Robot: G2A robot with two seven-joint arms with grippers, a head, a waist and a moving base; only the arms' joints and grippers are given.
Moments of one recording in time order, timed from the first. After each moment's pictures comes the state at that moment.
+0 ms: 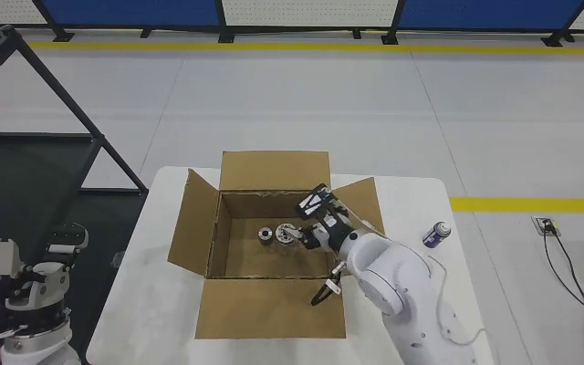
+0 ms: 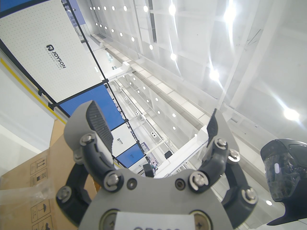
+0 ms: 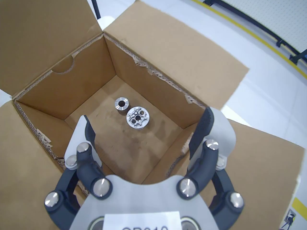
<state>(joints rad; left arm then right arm) 1.53 -1.20 -1.95 -1.88 -0.48 -0.61 -0.26 -0.91 -1.47 1.19 -1.78 -1.37 -0.25 0.77</state>
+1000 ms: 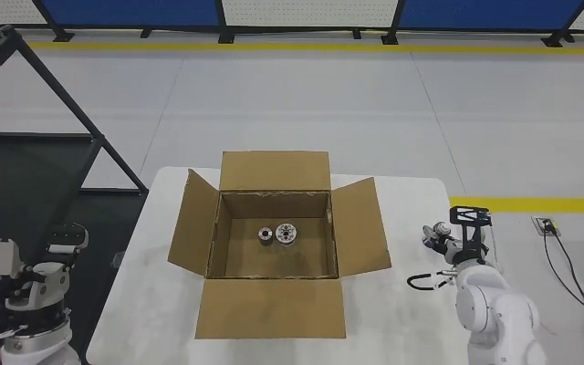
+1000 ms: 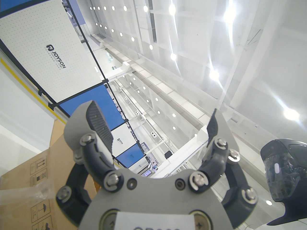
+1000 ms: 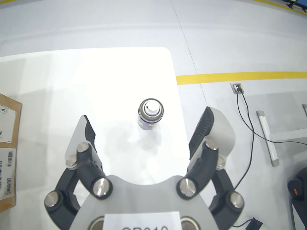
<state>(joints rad) 1.53 -1.20 -1.95 -1.88 -0.48 -0.61 -0.26 -1.14 -1.41 1.70 -1.68 -1.48 0.03 0.65</state>
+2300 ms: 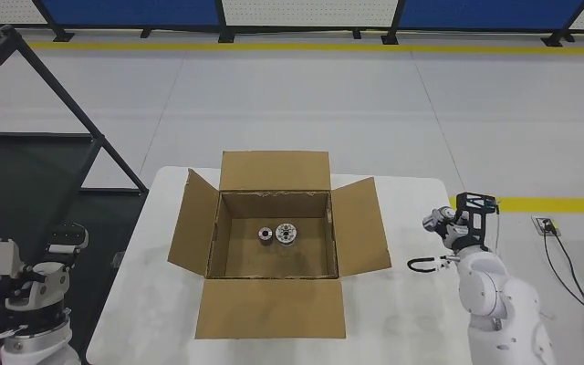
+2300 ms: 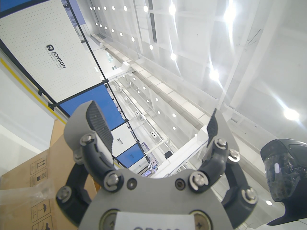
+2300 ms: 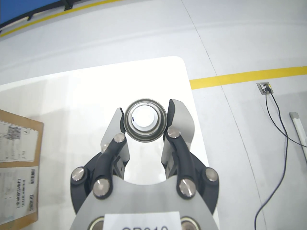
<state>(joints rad) 1.53 -1.20 -1.95 -1.88 -0.48 -0.61 -0.26 -1.08 -1.38 1.69 -1.66 -1.29 0.03 0.56</state>
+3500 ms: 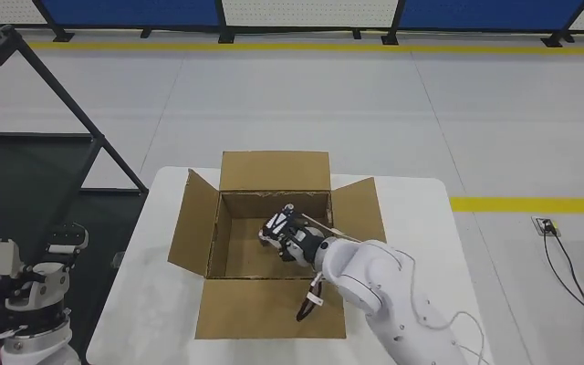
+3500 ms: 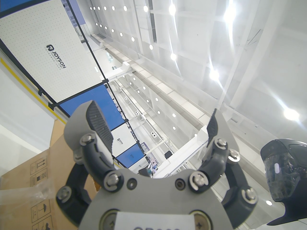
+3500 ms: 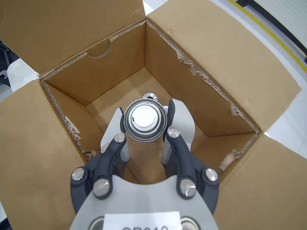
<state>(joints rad) 1.53 -1.20 -1.95 -1.88 -0.48 -0.61 -0.26 -0.74 -1.44 0.95 -1.58 -1.22 -0.29 0.81</state>
